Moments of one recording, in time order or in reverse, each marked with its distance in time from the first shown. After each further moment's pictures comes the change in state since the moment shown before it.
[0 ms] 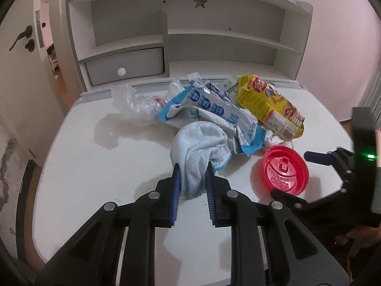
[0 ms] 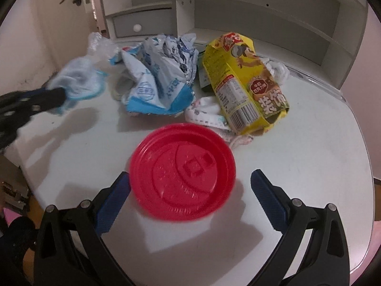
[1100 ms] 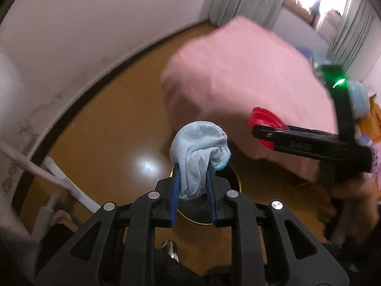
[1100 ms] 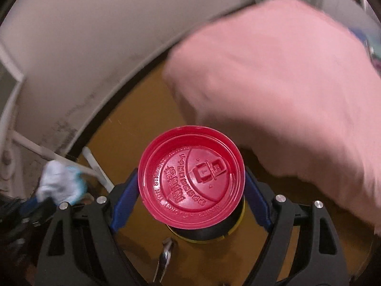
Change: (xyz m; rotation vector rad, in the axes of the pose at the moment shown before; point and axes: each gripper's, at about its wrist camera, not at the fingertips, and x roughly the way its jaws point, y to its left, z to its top) left arm 0.104 -0.541 -0.157 0.686 0.350 -0.763; right arm -0.154 -0.396 -0.450 1.169 0.079 -0.504
